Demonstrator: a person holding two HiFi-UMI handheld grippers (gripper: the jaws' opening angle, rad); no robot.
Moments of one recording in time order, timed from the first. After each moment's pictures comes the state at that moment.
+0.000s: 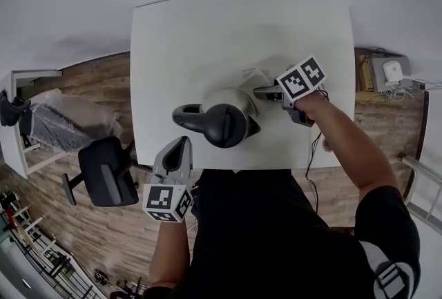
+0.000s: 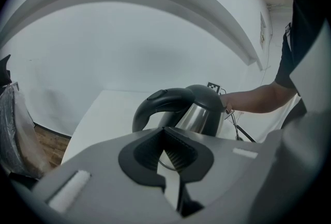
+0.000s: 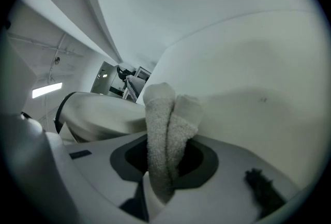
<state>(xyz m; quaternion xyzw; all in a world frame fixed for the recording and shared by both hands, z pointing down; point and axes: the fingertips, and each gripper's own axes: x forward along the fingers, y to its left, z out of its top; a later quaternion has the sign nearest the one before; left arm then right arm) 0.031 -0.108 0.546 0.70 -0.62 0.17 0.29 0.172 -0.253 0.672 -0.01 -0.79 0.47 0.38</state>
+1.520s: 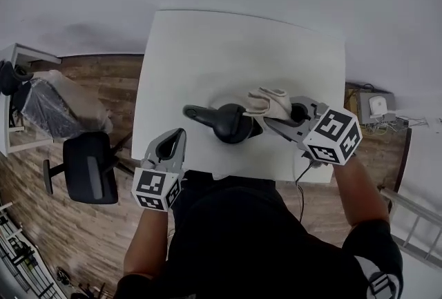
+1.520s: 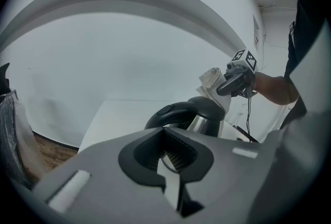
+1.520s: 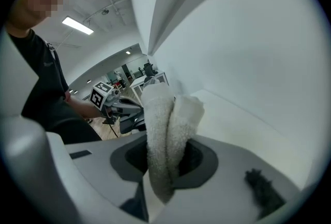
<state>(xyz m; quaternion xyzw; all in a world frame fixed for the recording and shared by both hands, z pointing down) 0.006 -0.107 0.521 0.72 -0.62 0.17 0.25 0.167 -0.211 0.472 -0.04 -0.93 0.17 0.34</state>
